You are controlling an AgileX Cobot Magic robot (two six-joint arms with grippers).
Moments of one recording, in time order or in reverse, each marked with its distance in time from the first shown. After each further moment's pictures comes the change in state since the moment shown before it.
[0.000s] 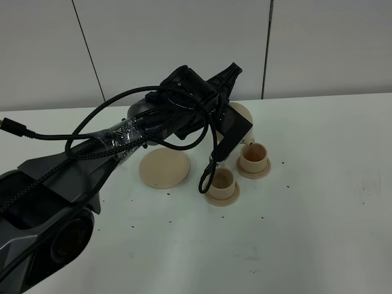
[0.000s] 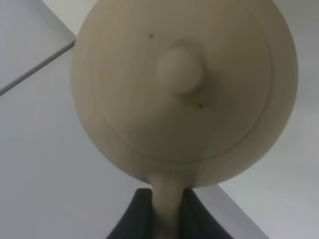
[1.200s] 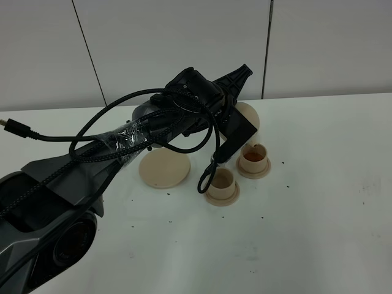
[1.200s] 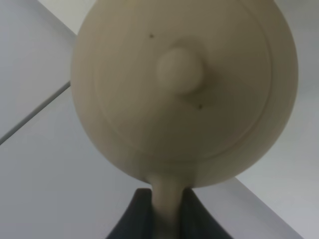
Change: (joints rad) left arm -0.018 0.000 0.000 0.005 -0.034 0.079; right arm 0.000 0.000 0.000 0.000 0.000 0.000
